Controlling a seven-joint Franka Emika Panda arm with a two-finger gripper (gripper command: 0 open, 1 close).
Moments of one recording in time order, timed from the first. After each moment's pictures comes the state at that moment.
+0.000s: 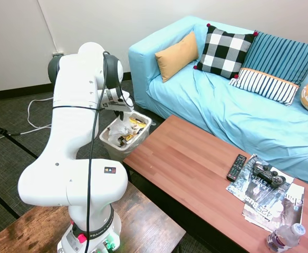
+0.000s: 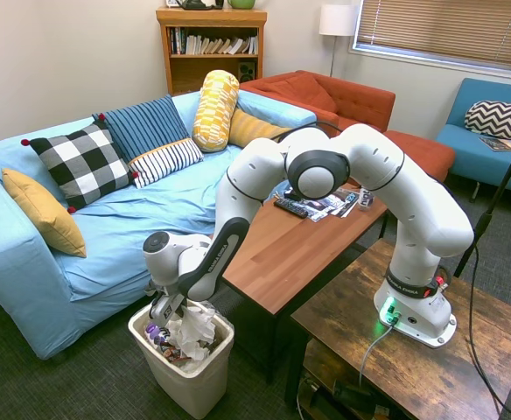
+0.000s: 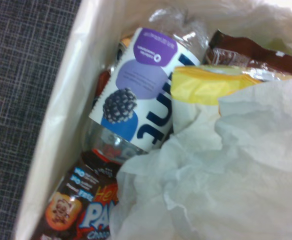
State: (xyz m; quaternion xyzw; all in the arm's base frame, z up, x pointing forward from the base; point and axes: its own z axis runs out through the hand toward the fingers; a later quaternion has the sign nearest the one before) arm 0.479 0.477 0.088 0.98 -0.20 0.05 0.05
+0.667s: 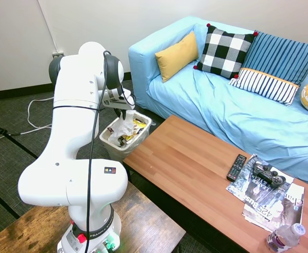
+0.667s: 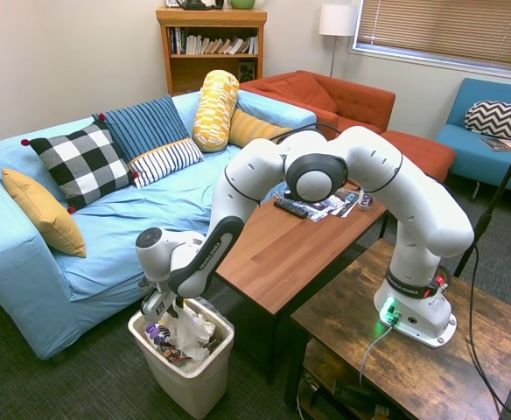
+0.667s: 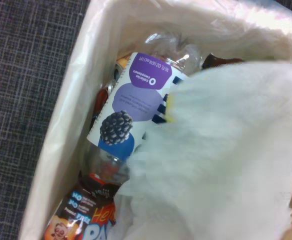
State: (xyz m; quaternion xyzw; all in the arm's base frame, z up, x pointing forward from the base) arm 0.490 0.473 0.093 0.97 -0.21 0.05 0.05
